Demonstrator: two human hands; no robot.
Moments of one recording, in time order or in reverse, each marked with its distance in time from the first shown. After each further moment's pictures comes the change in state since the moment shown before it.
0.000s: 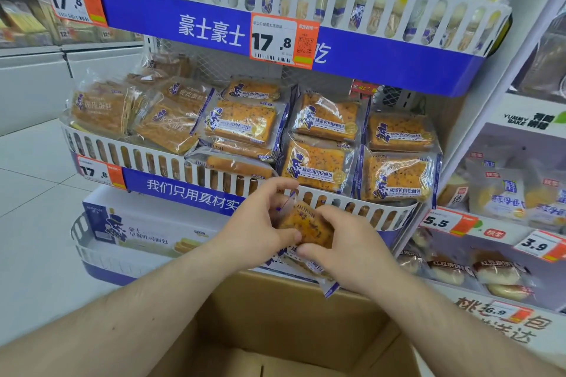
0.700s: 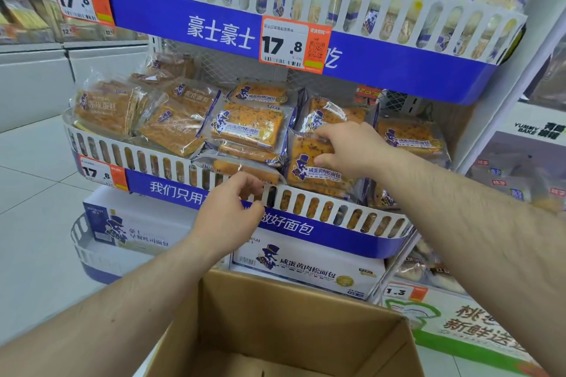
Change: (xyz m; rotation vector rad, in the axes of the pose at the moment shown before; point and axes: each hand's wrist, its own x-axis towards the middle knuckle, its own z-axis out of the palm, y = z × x) left_hand 0.016 -0.026 -0.036 0.344 0.347 -0.005; right_hand 0.127 -0.016 -0.070 -0.529 -0.009 -0.133
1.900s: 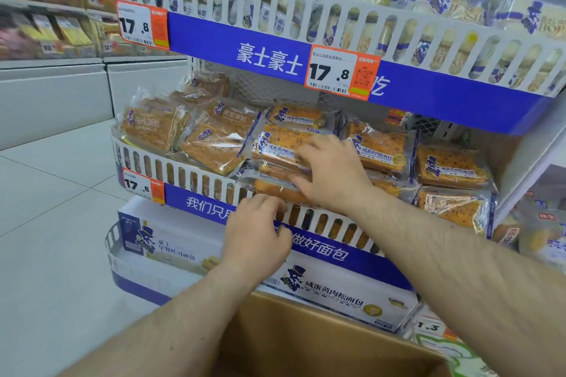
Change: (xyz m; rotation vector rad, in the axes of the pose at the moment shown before) left_hand 0.004 -0.022 -0.007 0.314 0.145 0.109; right_hand 0.028 -0.079 0.024 -0.012 0.325 -0.151
